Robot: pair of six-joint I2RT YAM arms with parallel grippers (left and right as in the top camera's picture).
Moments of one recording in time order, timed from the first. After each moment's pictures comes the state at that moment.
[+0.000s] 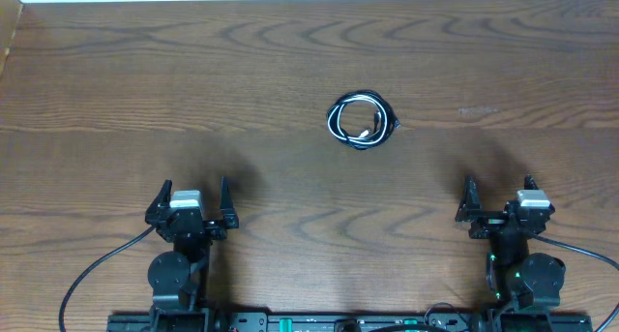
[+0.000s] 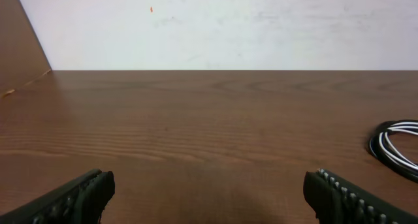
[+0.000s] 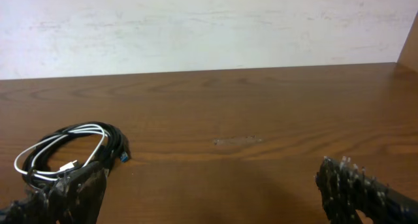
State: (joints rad) left arm 0.00 0.01 0.03 -0.13 -0.04 0.01; right arm -0.01 0.01 0.01 -0.08 -0.01 0.06
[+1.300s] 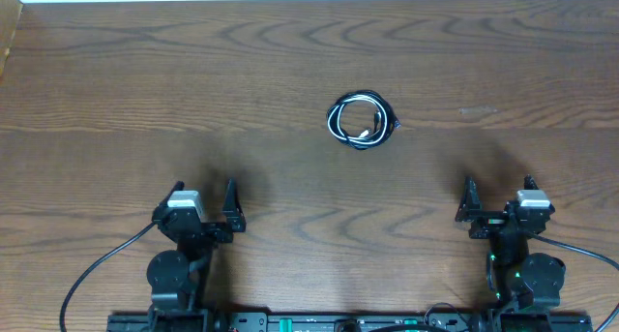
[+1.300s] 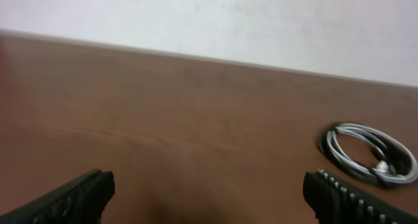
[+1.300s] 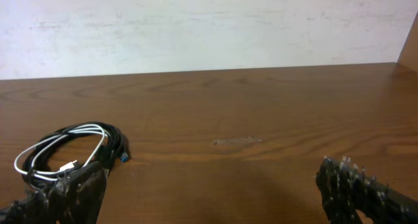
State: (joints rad) left arm 0.00 0.01 0.07 -0.24 0.07 -0.16; right arm -0.01 0.01 0.01 -0.08 -0.01 0.06
